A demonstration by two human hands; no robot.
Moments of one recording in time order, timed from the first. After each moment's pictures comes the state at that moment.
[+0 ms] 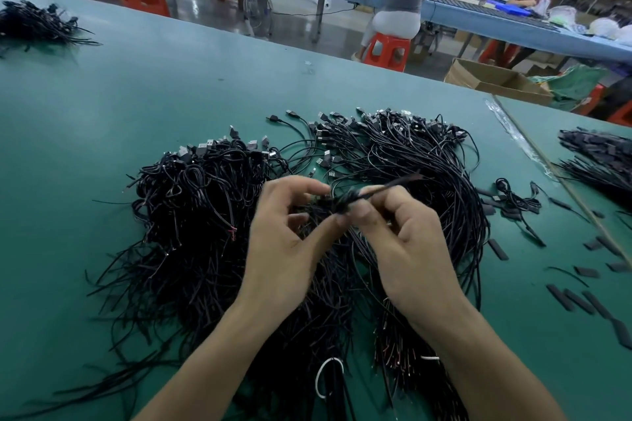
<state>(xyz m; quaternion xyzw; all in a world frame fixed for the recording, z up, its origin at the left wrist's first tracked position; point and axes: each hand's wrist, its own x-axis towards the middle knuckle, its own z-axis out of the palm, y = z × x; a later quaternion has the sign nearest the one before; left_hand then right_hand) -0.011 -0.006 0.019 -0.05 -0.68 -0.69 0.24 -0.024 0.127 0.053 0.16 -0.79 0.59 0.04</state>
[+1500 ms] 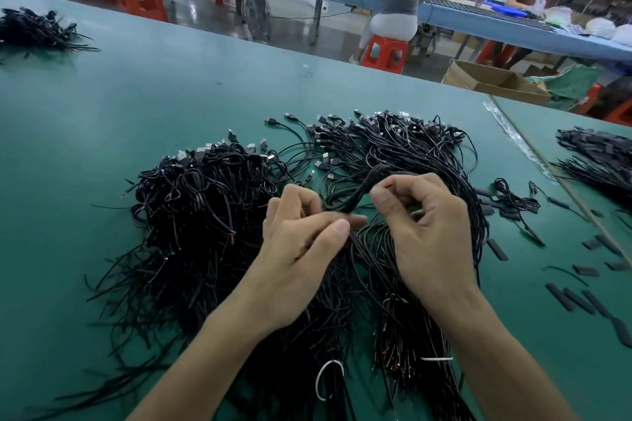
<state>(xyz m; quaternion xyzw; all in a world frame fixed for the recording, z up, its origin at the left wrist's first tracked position) -0.011 -0.015 0.012 -0.11 -0.82 -0.56 0.10 -0.038 0.140 0.054 0.13 -0.83 0.51 0.19</state>
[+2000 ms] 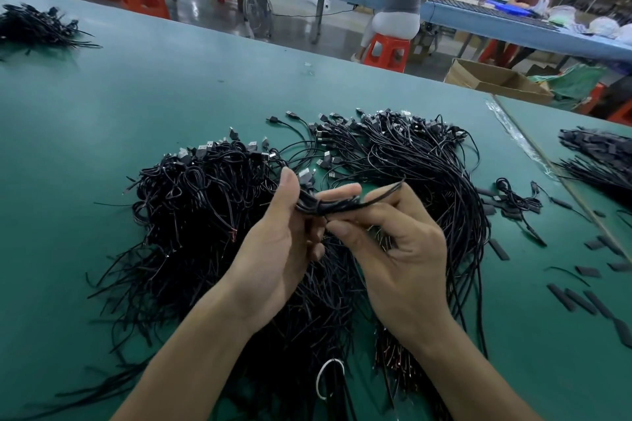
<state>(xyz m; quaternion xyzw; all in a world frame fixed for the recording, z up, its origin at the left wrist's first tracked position) -0.017 -0.019 0.019 -0.04 -0.49 -0.87 -0.07 -0.021 0.120 0.041 0.29 -0.76 0.53 0.25</state>
